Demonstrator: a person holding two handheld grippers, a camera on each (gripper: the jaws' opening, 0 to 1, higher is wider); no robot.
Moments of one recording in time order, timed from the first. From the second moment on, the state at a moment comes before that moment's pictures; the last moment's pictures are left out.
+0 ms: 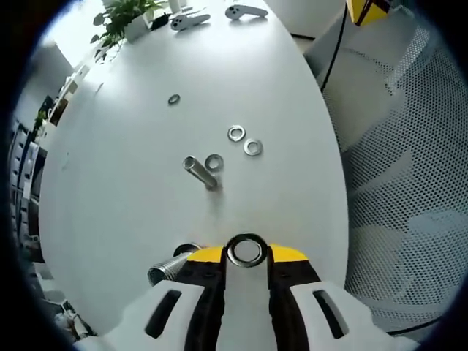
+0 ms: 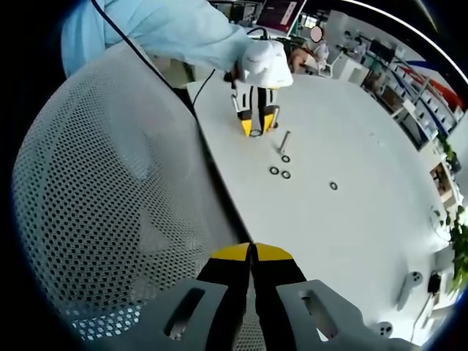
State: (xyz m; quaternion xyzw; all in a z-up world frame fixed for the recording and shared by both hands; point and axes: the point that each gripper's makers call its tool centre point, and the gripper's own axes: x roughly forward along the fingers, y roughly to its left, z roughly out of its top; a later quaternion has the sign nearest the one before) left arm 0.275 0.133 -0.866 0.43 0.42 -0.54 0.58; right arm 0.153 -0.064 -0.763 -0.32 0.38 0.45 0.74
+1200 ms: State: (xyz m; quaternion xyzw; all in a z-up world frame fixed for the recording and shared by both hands) left arm 0.290 0.157 -0.818 0.43 0.42 -0.50 0.63; right arm 0.155 -0.061 -0.759 -0.32 0.37 0.45 0.75
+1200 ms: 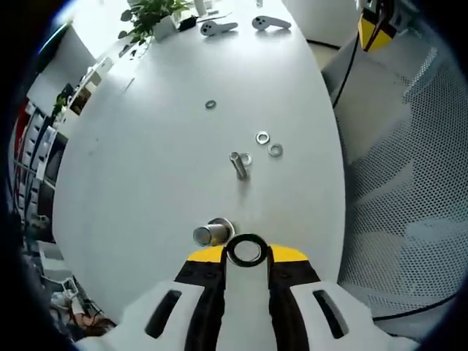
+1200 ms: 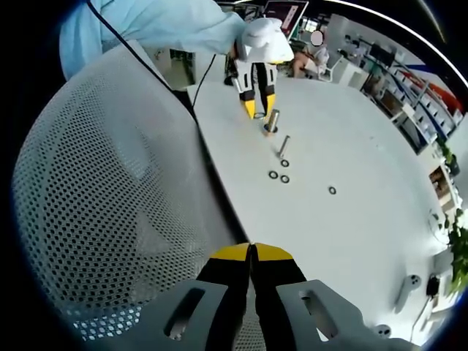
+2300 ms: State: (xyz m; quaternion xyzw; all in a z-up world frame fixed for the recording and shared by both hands) left arm 0.321 0.148 -0.808 0.46 0.43 -0.49 0.61; right arm 0.155 -0.060 -0.757 -0.32 0.36 0.45 0.75
